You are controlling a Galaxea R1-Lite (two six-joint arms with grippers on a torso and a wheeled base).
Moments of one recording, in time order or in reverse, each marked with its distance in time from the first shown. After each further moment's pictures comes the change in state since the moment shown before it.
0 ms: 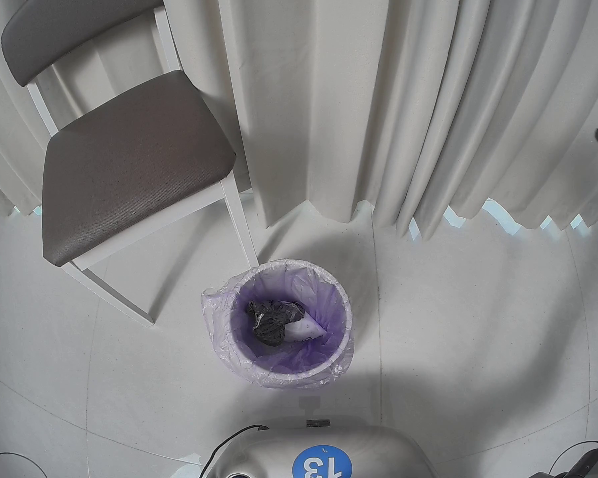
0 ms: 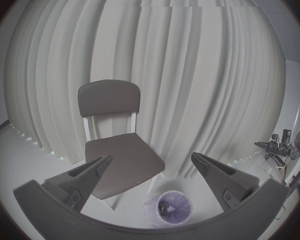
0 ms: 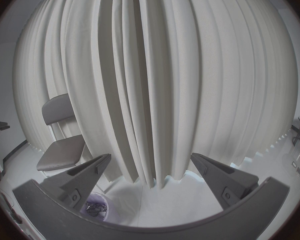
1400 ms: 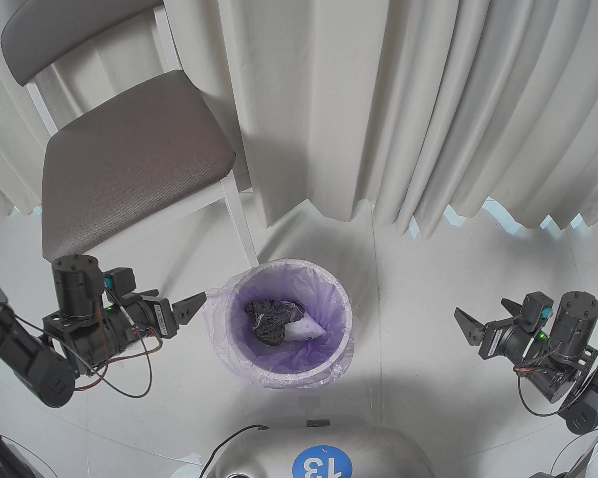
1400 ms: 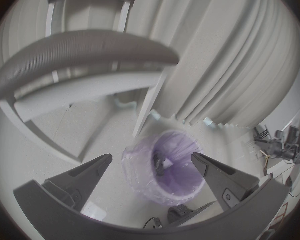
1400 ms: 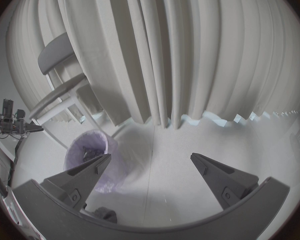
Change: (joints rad) left arm -0.381 0.964 0.669 -1.171 0.201 -0.043; right arm 0.133 0.926 0.729 -1.264 -0.012 0.134
